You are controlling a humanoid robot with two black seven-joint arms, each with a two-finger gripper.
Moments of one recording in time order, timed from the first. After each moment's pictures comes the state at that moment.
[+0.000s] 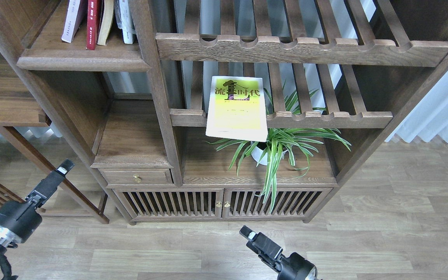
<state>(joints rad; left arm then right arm) 0.17 0.46 -1.29 -1.20 0.05 -0.49 0.03 -0.21 0.00 0.89 1.14 0.04 0.58 -0.08</state>
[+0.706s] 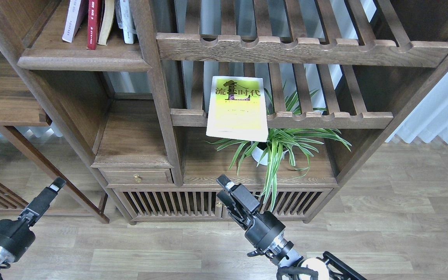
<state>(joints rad) 0.18 0.44 -1.30 -1.15 0.04 -0.49 0.02 0.02 0.01 0.83 1.16 0.16 0.48 -0.07</state>
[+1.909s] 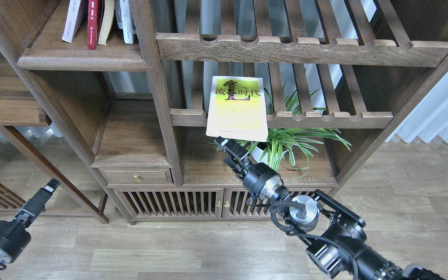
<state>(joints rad) 0.16 0.43 -1.30 -1.10 0.04 -0.49 0.02 0.39 0.02 0.85 0.93 0.30 0.19 -0.07</state>
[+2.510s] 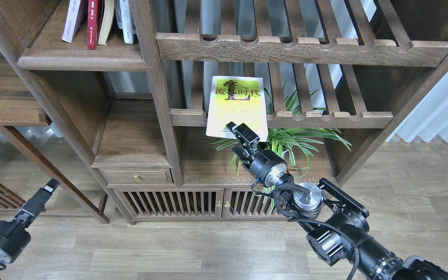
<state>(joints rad) 0.16 0.43 -1.30 -1.10 0.04 -0.49 0.02 0.41 0.02 0.89 0.93 0.35 0.17 -0.06</state>
